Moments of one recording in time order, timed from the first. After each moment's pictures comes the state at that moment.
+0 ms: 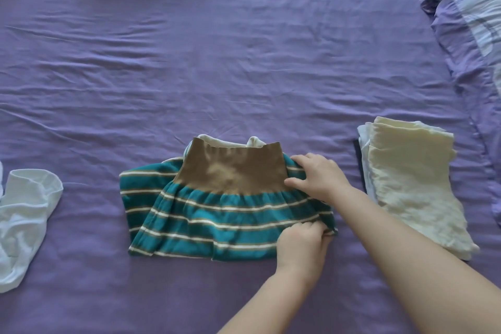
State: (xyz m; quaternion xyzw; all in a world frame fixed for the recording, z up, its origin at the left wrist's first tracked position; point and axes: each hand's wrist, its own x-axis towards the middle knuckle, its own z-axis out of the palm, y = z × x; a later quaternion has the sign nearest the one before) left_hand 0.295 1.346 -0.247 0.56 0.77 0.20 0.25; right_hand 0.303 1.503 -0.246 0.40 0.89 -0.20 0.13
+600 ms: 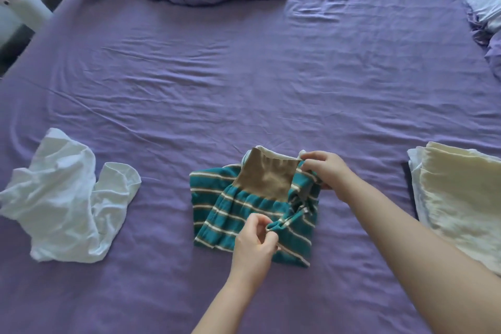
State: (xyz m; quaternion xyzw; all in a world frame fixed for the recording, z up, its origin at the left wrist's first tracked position) left_hand 0.164 1.245 -0.207 0.16 0.78 0.45 0.39; right_hand 0.207 1.464 -0.195 0.53 0.59 -0.60 0.00
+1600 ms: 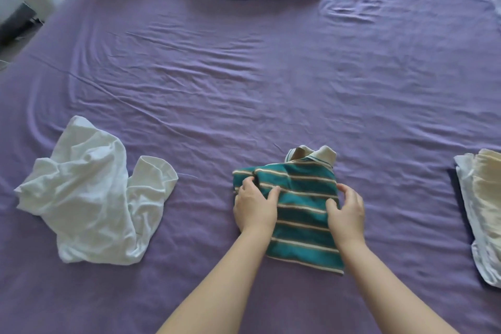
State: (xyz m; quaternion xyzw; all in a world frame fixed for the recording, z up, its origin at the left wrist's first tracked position) left_hand 0.042 1.248 -0.229 0.16 0.90 0.30 0.28; right_hand 0.177 1.336 -0.241 0.62 0.67 -0.37 -0.17
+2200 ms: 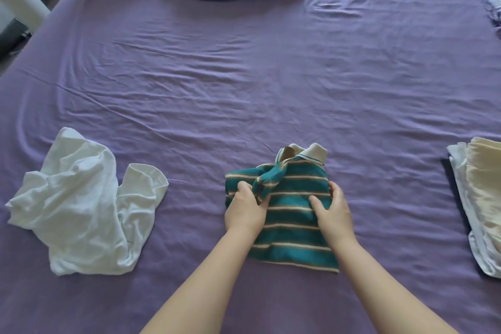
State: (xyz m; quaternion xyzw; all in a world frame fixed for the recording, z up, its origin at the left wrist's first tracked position) left_hand 0.035 1.247 -0.242 0.24 0.89 0.23 0.31; right_hand 0.183 1.339 -0.256 0.60 0.65 -0.45 -0.14
